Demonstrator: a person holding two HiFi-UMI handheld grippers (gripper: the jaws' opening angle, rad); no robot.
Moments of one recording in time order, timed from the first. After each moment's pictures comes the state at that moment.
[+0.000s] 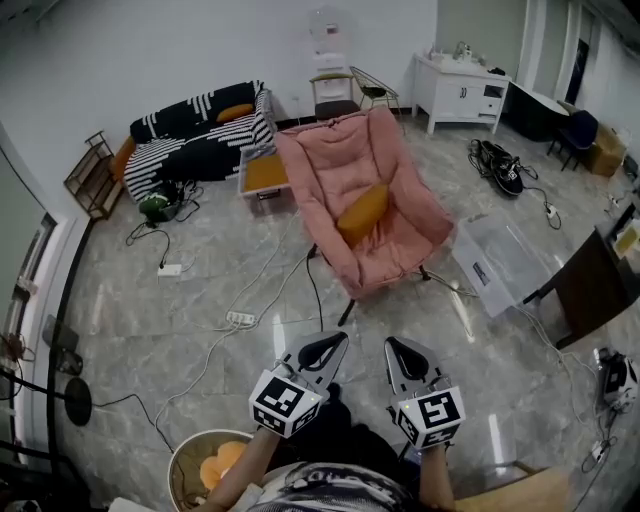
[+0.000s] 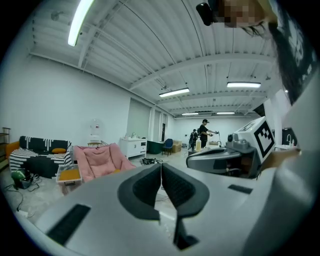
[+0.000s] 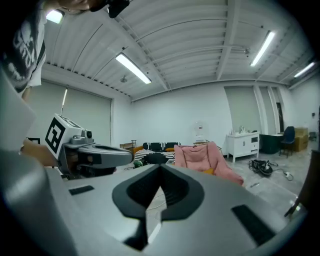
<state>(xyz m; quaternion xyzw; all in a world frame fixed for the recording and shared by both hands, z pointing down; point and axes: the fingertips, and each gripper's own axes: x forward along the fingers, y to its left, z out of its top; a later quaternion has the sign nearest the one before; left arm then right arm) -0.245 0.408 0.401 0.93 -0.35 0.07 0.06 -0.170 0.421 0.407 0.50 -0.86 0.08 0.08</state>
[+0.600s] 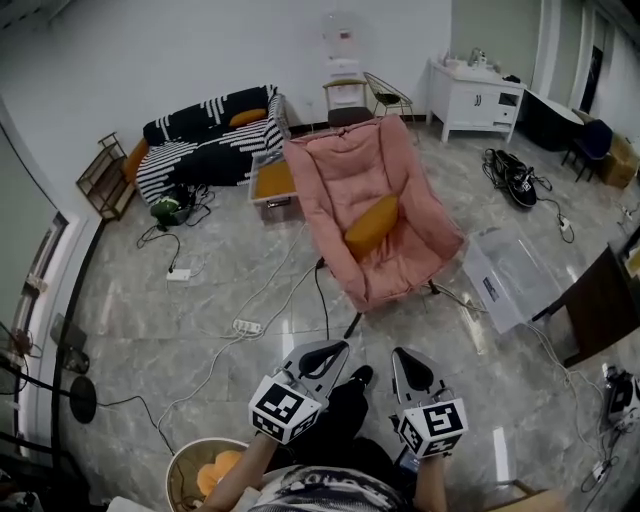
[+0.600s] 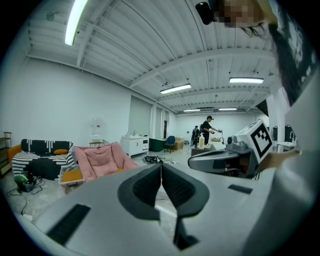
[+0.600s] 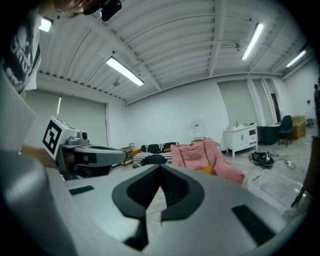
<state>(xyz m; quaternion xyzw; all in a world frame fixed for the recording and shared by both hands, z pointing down) -0.231 0.374 0.401 0.93 -0.35 0.09 0.06 -0.142 0.386 0.416 0.51 -0.85 0.11 0.05</state>
